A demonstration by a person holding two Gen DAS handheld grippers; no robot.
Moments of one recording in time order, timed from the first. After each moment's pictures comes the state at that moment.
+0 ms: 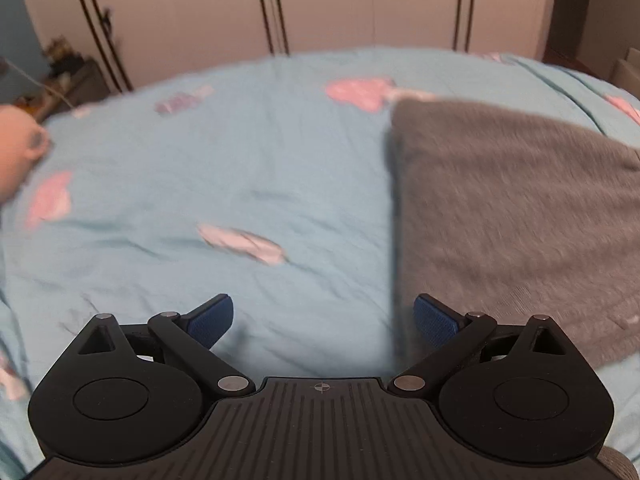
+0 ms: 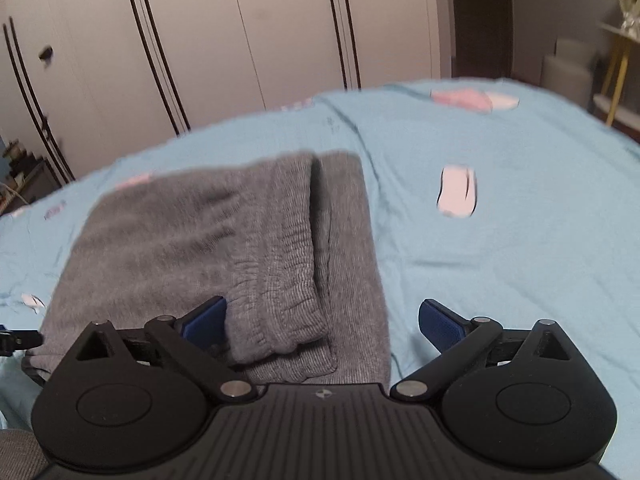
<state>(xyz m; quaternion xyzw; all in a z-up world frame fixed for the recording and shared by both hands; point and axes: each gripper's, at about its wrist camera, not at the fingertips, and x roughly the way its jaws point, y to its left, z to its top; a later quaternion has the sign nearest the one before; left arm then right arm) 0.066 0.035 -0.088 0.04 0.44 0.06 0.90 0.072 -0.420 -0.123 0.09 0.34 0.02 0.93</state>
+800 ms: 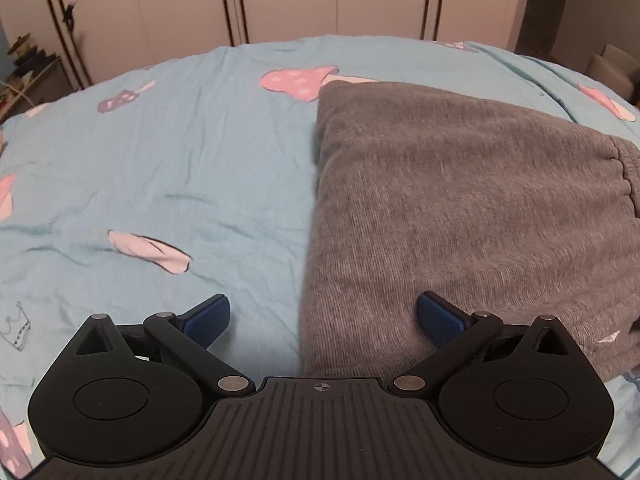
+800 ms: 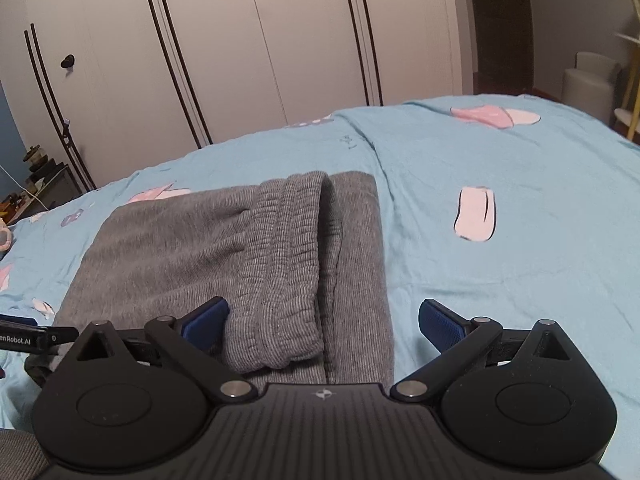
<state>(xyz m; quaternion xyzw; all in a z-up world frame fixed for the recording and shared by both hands) 0.090 -0.011 -0.120 0.01 0.46 0.01 0.89 0.085 -0.427 -0.132 0.10 0.34 0.06 0.93</state>
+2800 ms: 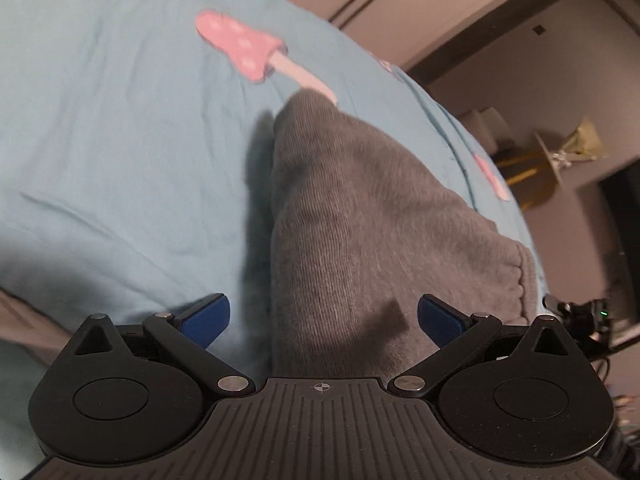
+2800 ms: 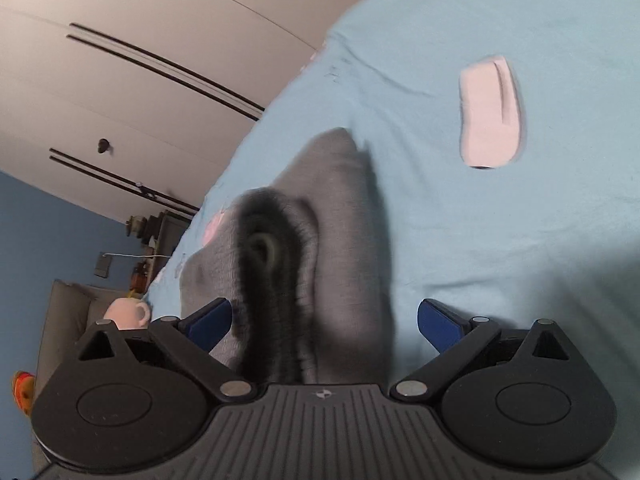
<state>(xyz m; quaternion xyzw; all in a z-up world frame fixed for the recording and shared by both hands) 0.204 0.064 -0.166 -0.26 0.49 -0.24 0.80 0.165 -0.535 -0.187 0.41 0.44 0.23 0.76</state>
